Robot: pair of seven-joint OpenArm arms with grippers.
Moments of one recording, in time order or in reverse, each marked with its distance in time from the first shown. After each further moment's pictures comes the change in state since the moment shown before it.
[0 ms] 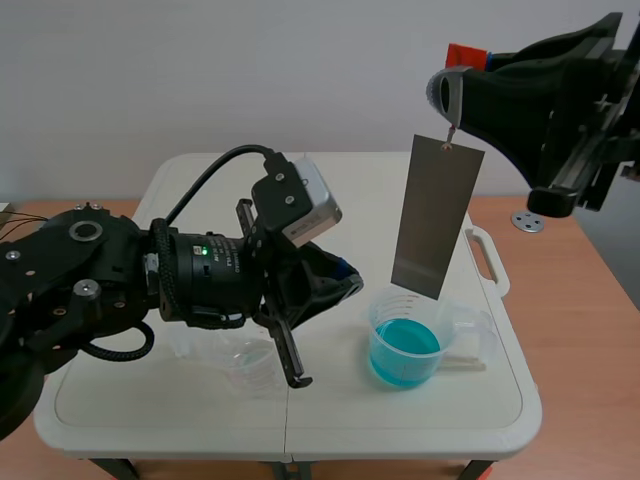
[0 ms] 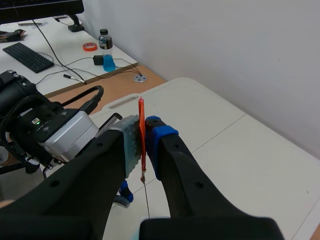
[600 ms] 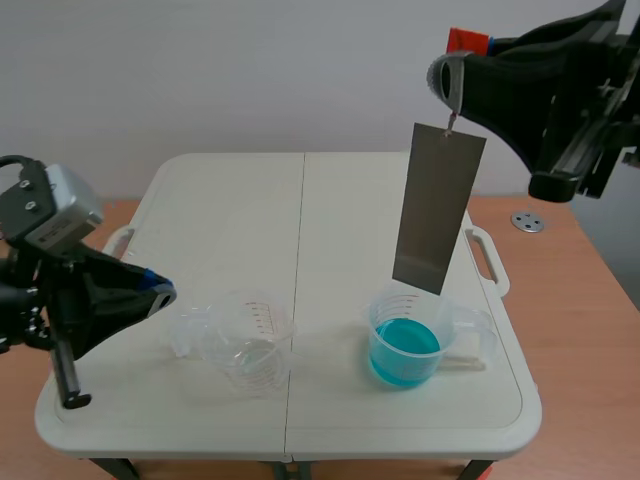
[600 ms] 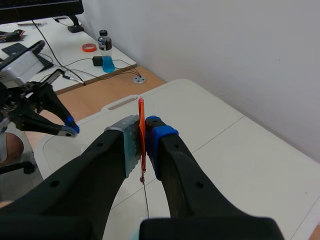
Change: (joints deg) left arm 21.2 -23.4 -21.9 9.1 -12.8 0.0 -5.2; right arm 1.6 0.0 0.0 0.0 0.7 0.0 0.0
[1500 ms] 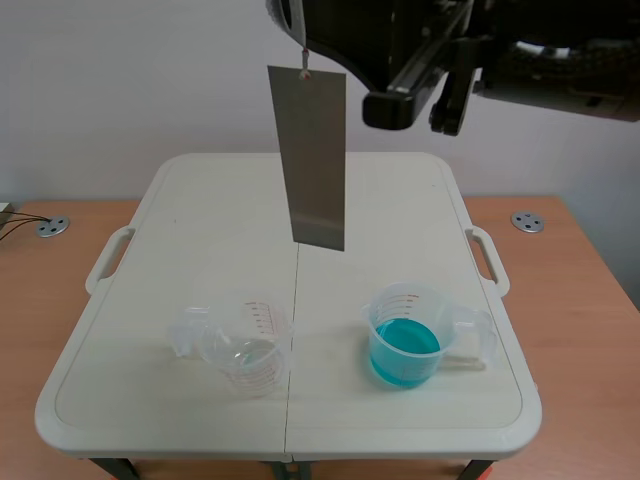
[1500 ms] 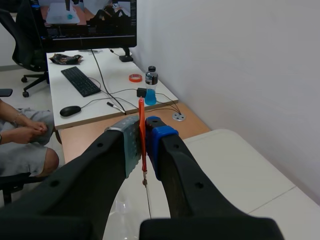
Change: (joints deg) left arm 45.7 -1.4 -17.7 -5.8 4.9 0.7 -2.5; right arm 15.4 -3.8 -19.5 0.0 0.1 -4.8 -3.5
